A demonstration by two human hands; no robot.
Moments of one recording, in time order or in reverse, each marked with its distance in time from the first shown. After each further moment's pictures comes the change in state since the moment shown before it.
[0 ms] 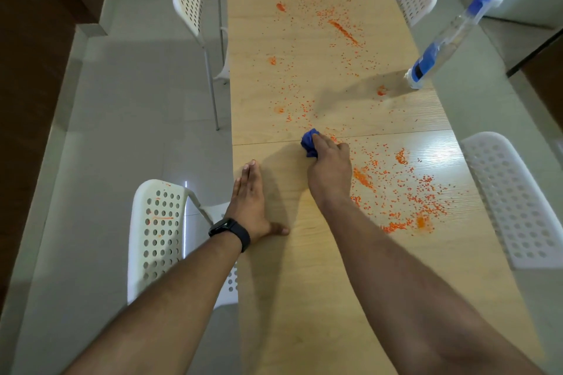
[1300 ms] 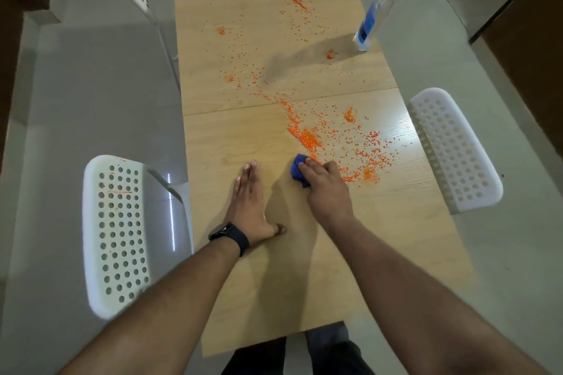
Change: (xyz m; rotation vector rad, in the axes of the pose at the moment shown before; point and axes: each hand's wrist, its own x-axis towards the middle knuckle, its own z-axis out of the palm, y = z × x) left_hand -0.064 0.065 0.096 0.076 0.007 0.138; right_hand -0.107 0.145 -0.026 -0.152 -0.150 -0.215
